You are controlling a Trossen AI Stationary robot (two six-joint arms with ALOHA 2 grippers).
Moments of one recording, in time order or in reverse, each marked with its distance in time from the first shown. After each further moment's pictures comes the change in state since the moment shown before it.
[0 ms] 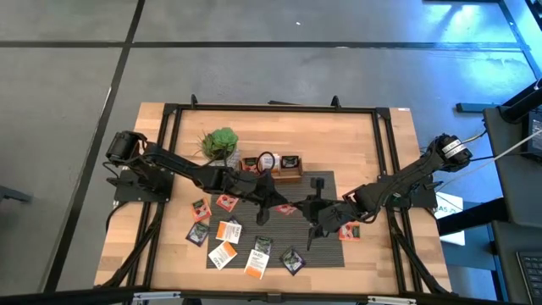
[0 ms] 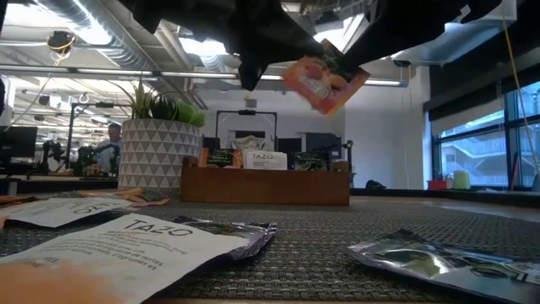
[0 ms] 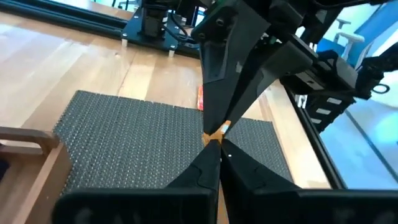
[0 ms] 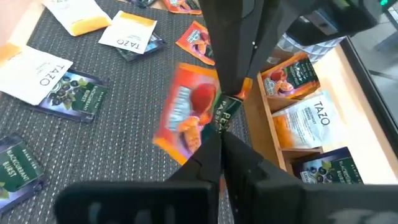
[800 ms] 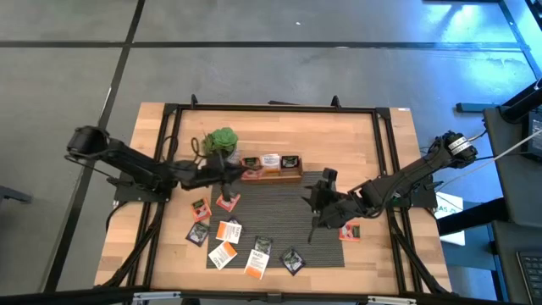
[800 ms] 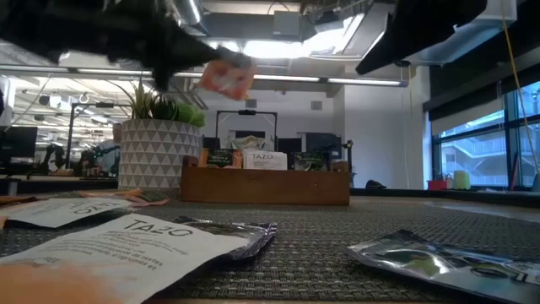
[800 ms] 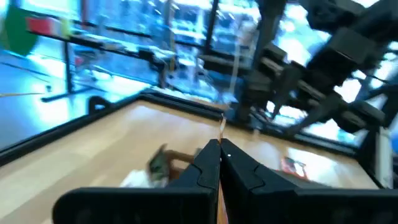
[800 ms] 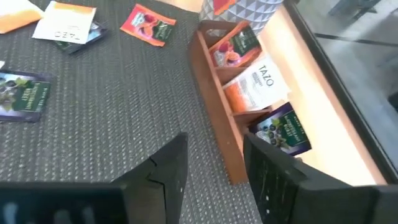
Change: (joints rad) left arm 0.002 -0.458 -0.653 0.572 -0.409 0.116; right arm -0.009 -0.075 -0.001 -0.197 0.131 0.207
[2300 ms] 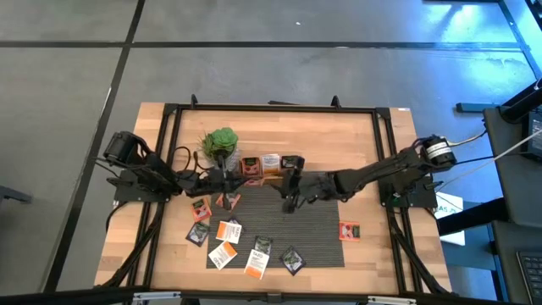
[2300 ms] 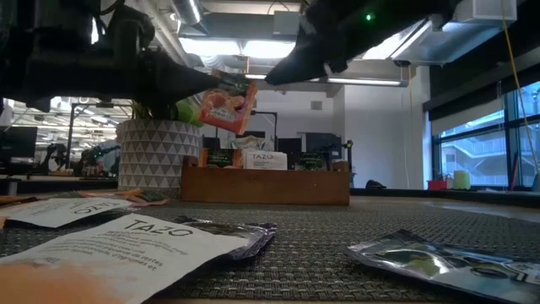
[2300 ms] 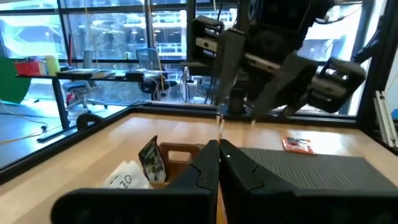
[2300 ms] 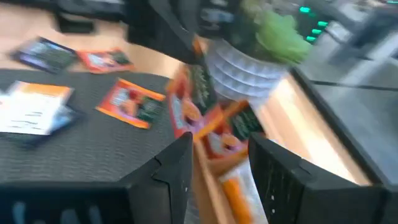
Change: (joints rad) left arm -0.045 0.442 -0.117 0.642 0.019 0.216; right arm -0.259 0.220 -0.001 0.635 -0.215 -0.361
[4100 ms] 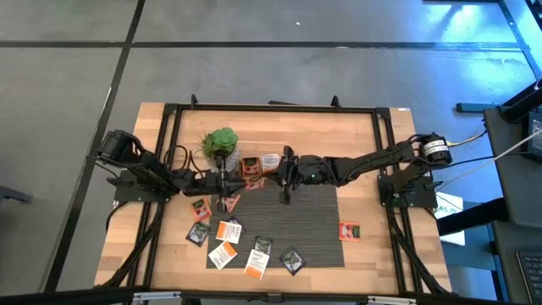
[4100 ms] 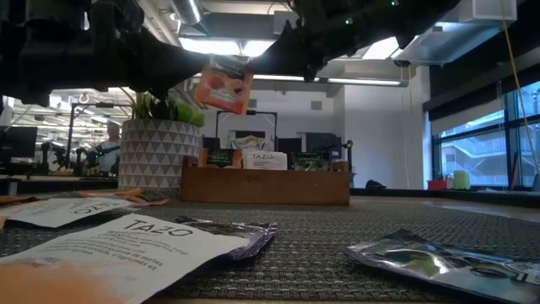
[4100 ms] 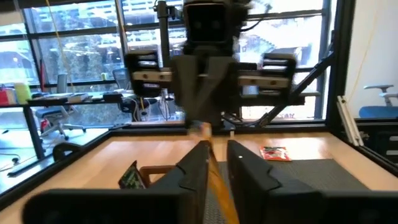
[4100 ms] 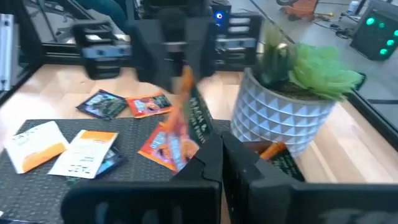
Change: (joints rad) left arm -0.015 -0.066 -0.020 0.014 0.104 0.082; right arm -0.144 0.020 0.001 0.168 -0.331 0.027
